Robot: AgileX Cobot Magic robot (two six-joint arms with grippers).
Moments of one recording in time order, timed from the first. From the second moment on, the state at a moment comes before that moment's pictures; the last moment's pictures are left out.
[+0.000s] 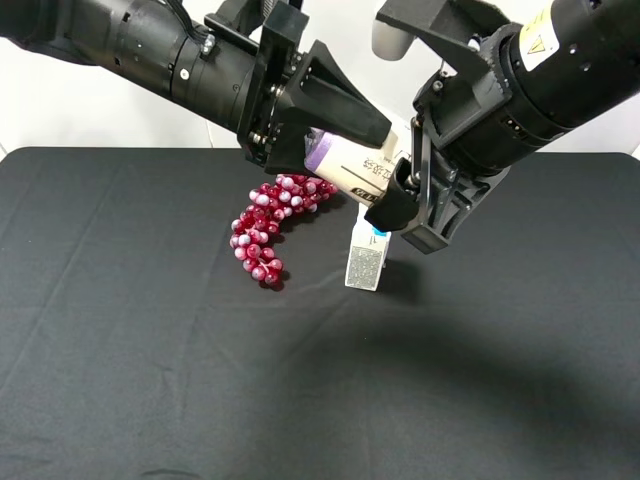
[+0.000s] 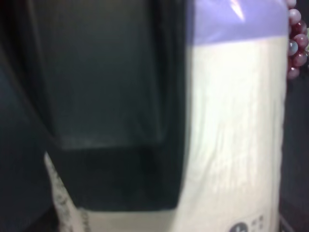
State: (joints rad) left arm -0.46 1.76 -1.22 -1.27 1.06 0.82; right arm 0.79 1.29 -1.04 0.04 0.76 -0.45
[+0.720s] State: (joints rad) left arm -0.47 1.76 -1.22 -1.26 1.04 0.79; right arm 0.79 1.30 -1.04 0.03 0.78 -0.46
